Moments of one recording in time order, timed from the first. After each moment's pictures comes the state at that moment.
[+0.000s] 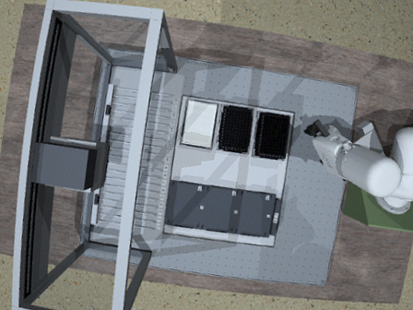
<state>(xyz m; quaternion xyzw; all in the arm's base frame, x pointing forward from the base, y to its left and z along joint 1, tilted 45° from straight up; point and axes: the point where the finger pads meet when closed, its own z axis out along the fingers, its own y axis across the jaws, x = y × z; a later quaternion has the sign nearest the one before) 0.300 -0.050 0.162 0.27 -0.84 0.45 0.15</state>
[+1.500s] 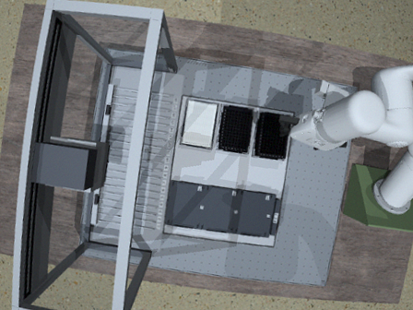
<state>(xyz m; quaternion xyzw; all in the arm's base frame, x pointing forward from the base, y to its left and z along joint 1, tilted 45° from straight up) 0.361 -0.045 0.192 0.55 -0.78 0.25 0.19</state>
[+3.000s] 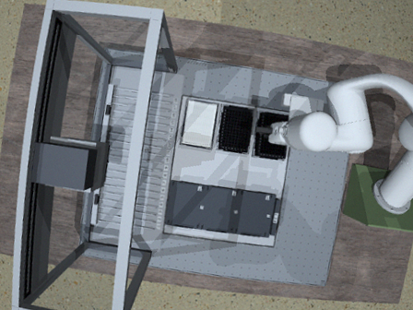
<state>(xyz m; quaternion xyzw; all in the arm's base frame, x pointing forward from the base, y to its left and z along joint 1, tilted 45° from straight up) 0.371 -0.109 0.134 0.60 -0.70 0.23 0.30</state>
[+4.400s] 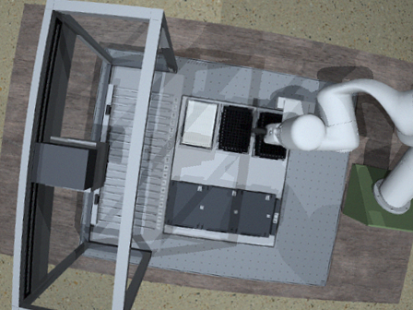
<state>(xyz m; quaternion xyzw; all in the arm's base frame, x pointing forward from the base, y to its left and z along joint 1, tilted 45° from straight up) 0.362 -0.150 0.091 0.60 -0.70 0.23 0.30</state>
